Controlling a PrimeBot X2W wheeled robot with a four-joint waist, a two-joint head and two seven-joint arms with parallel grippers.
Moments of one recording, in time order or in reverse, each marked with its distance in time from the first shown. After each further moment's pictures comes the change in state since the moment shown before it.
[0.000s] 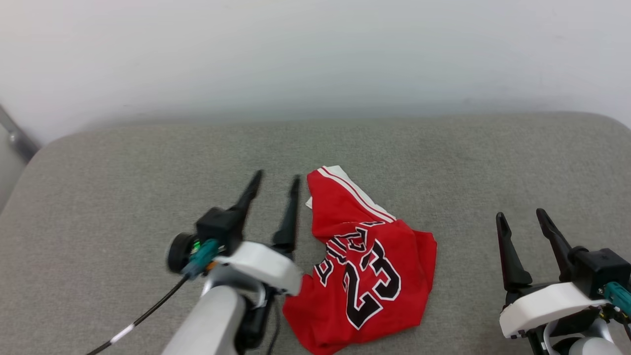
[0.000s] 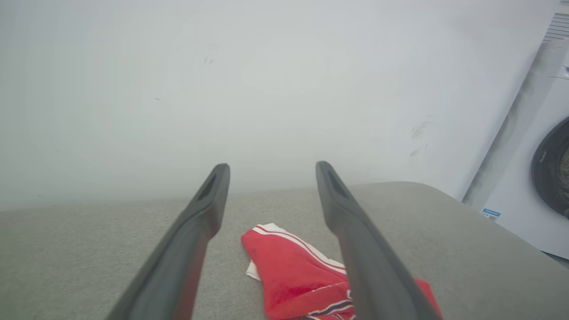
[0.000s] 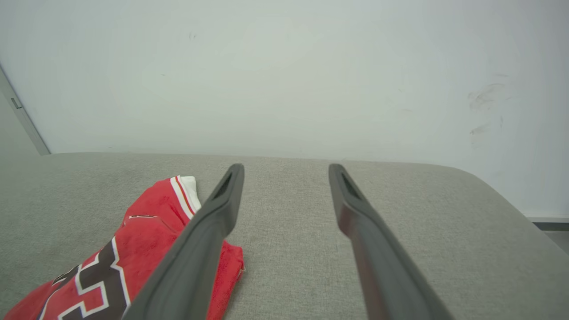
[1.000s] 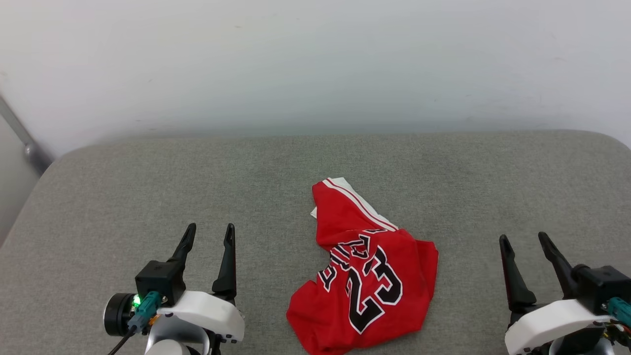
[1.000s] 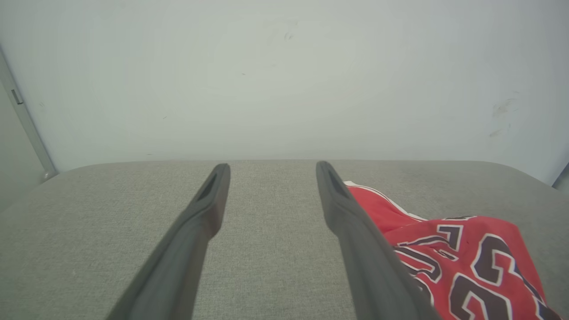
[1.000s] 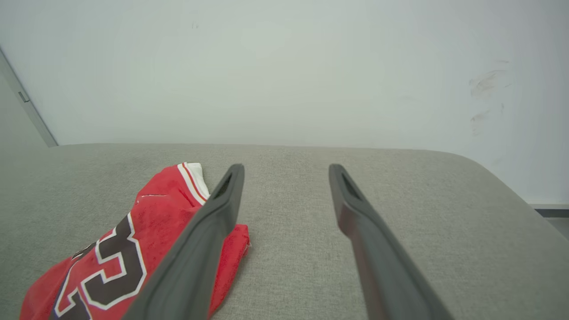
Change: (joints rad) left arm 0.236 0.158 0.095 -0.141 -0.006 0.112 0.030; right arm 0.067 0.000 -0.012 -0.010 0.011 0.000 0.035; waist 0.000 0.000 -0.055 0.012
